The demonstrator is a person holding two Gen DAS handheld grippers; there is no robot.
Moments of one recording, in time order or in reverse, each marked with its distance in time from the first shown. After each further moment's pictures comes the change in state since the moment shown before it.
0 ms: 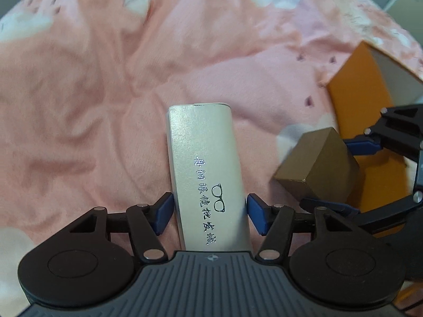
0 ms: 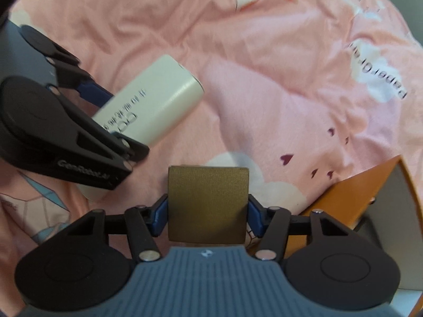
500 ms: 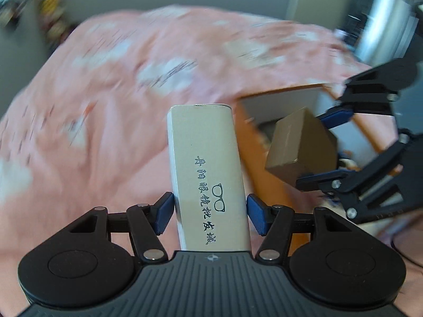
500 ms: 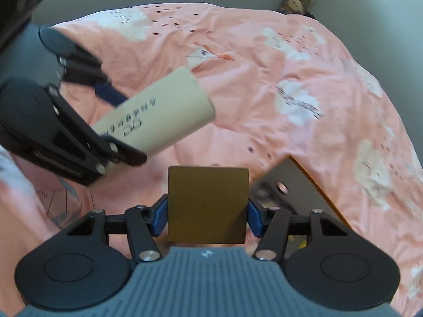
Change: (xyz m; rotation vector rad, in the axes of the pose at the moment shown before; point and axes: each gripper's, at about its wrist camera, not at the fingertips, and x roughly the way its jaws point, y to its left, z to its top) left arm -0.098 -0.086 0.007 0.432 -0.279 -0.119; right arm -0.131 -0.021 -0.055 0.035 -0.196 -0.127
